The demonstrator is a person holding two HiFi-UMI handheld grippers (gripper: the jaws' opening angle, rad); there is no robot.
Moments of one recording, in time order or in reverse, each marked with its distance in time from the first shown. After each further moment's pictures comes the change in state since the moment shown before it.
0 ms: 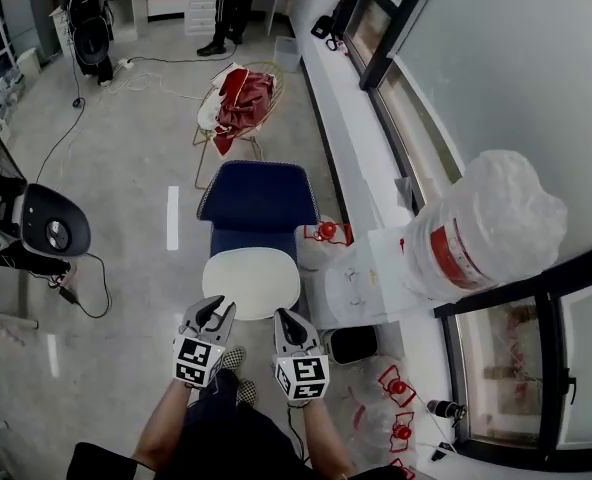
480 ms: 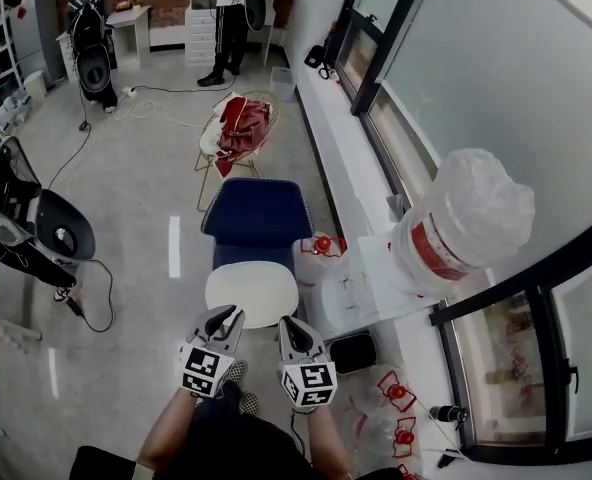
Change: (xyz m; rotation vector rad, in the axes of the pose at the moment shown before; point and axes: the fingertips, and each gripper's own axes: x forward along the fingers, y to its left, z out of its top) left arm -0.067 -0.067 0.048 0.070 -0.096 -0.023; right arm -0.082 0.020 0.030 -0.017 -0.092 0.012
